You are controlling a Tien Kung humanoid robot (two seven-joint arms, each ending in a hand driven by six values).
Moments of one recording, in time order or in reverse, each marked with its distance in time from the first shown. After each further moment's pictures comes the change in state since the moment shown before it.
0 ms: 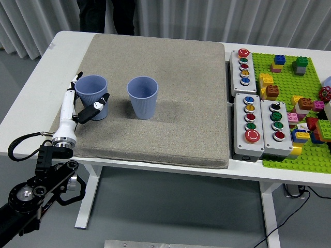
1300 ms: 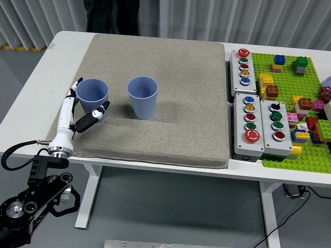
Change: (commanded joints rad) left arm 0.122 0.039 -0.030 -0.162 0.073 -0.018 0.027; right arm -0.012 -0.001 0.010 0.000 -0.024 0.004 -0.003
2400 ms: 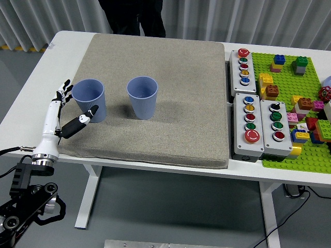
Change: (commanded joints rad) left arm 0.155 0.080 -0.106 -0.183 0.099 0.000 0.039; right arm 0.007 -0.002 0.014 0.000 -0.010 -0.003 0.001
